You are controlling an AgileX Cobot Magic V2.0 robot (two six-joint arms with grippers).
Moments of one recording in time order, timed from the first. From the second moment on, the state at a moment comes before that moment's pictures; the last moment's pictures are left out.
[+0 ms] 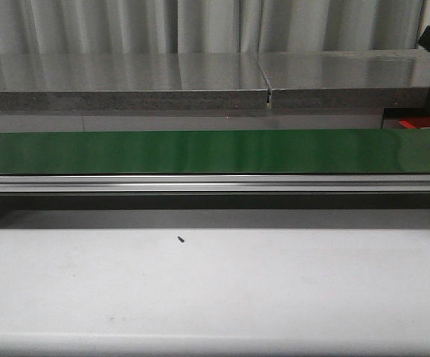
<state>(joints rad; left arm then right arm) -0.05 0.38 -0.41 -0.71 0.41 0.63 -0.13 1.75 -1.44 0.30 0.95 -0.40</state>
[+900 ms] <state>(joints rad) -0.05 0.38 -0.41 -0.71 0.41 0.63 -0.48 1.47 -0.91 0.23 0.66 -0.19</state>
